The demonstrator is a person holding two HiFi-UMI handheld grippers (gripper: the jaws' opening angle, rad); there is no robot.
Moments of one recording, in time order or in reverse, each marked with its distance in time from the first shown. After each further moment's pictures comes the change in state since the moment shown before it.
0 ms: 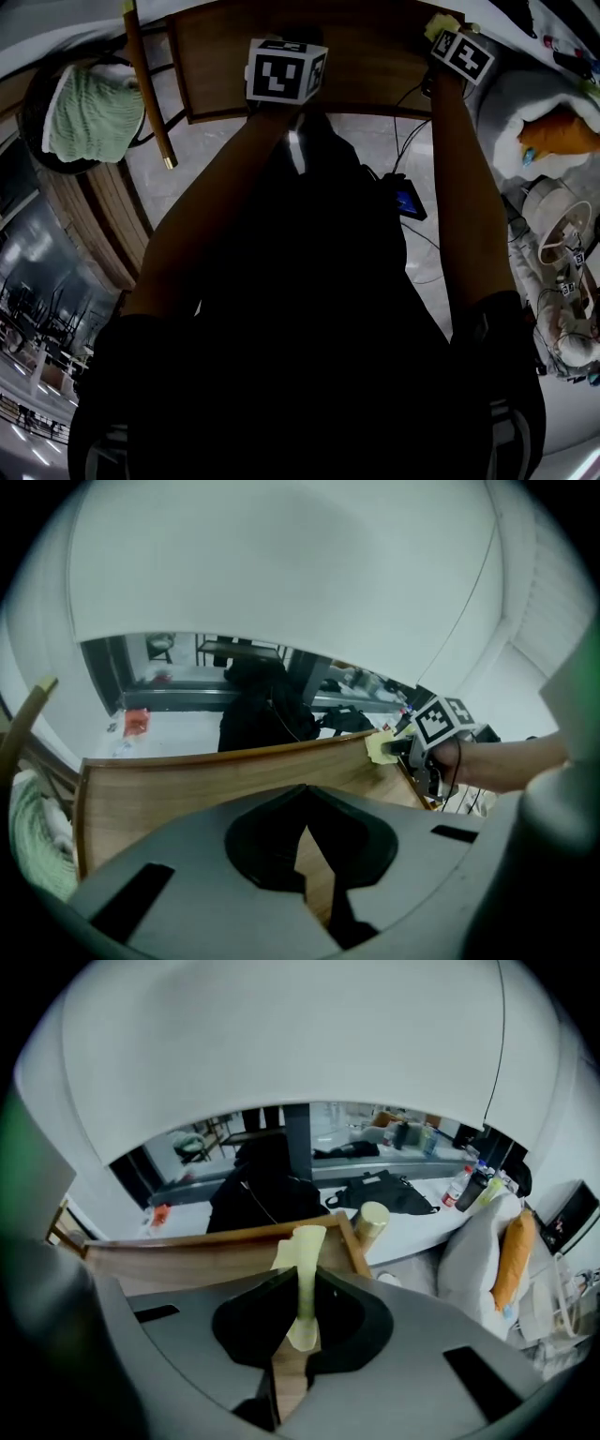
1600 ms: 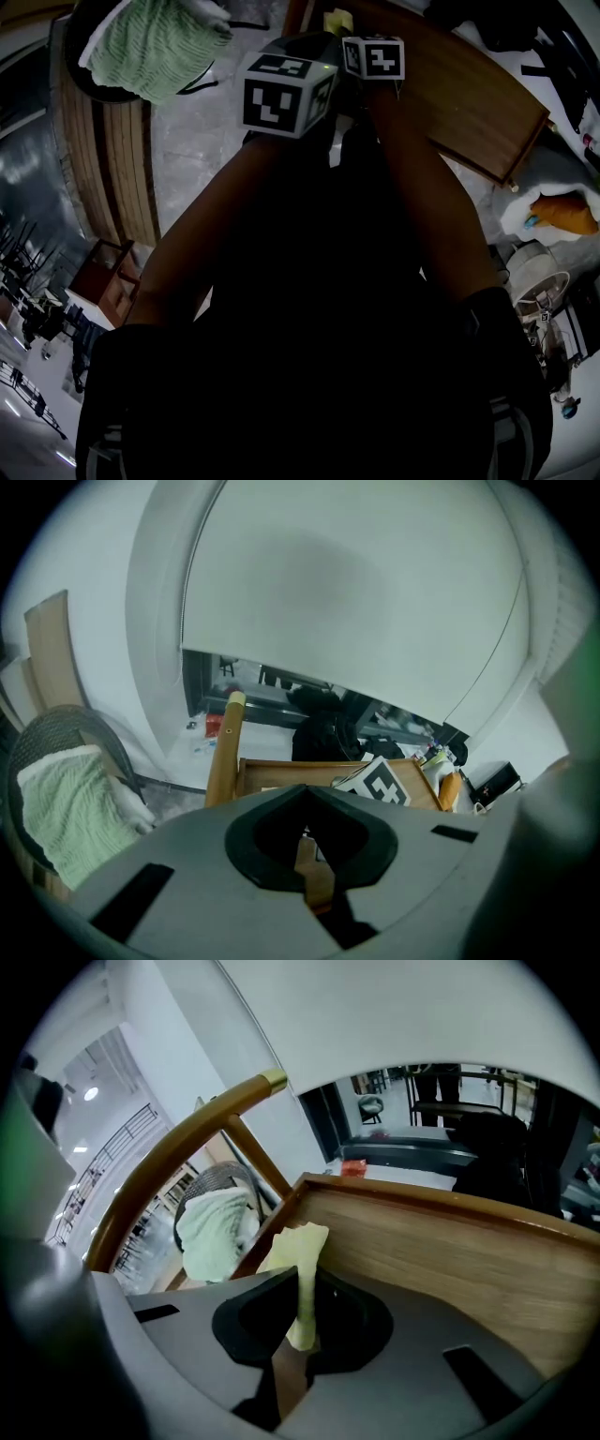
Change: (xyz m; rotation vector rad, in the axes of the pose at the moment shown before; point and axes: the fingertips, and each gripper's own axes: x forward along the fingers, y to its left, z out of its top) left arm -0.186 0.194 -0.030 -0.188 -0.133 0.113; right arm -0.046 0.517 -0.118 -0.481 0.119 0.723
